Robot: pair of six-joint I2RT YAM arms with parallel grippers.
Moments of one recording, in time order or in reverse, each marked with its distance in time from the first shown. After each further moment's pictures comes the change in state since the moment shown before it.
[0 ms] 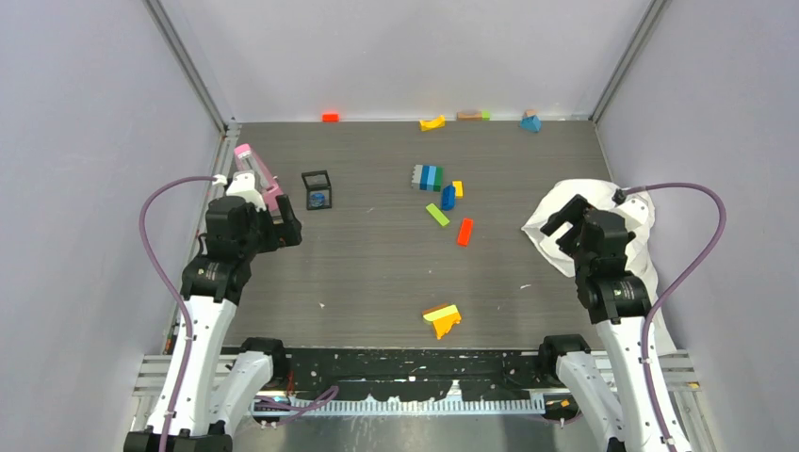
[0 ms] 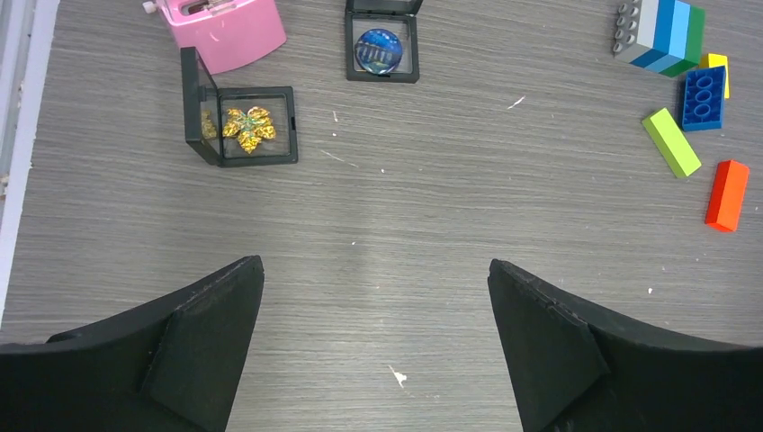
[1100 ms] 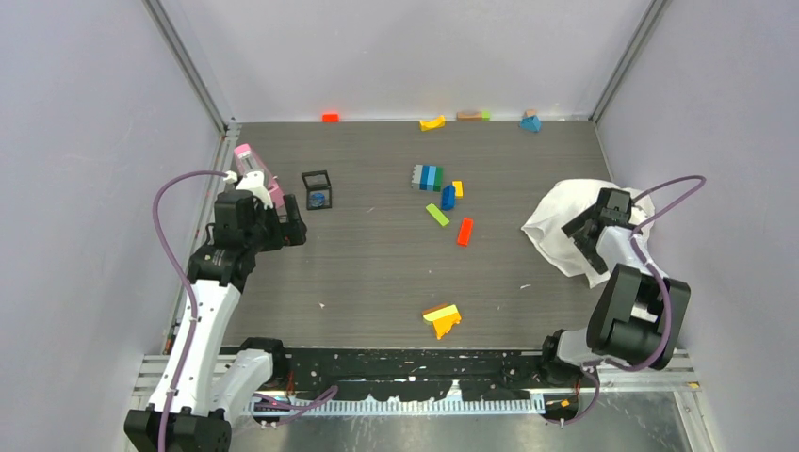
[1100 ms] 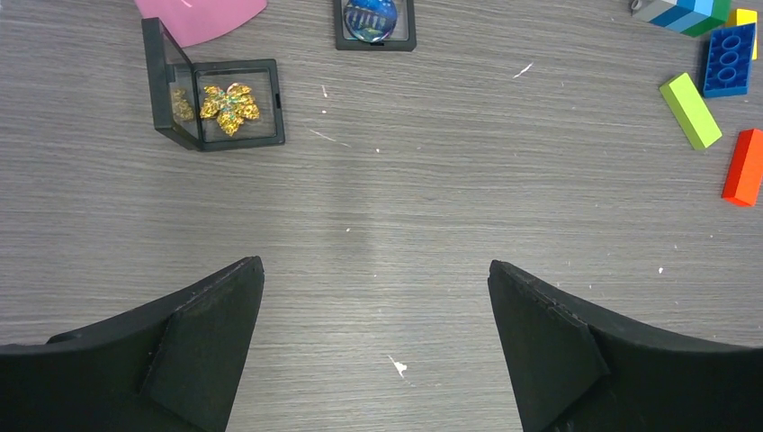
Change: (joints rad) left arm 0.000 0.085 0.002 -0.007 0.033 0.013; right arm -0.415 0.710 -0.013 0.218 -0.088 0.060
